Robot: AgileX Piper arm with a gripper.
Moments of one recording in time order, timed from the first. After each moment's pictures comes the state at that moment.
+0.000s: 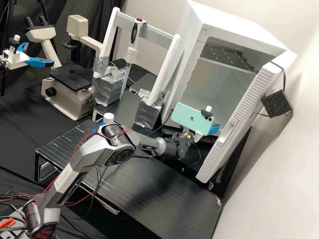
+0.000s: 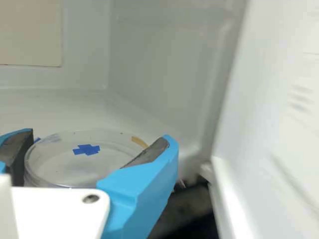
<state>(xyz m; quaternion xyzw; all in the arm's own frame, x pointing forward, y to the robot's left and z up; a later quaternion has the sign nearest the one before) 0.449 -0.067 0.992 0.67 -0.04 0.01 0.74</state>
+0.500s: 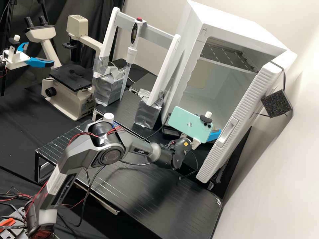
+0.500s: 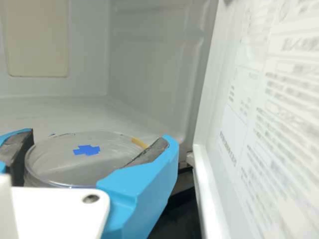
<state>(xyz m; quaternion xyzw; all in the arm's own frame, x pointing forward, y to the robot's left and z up) 0.396 -0.063 0.999 0.68 -0.03 0.03 0.73</state>
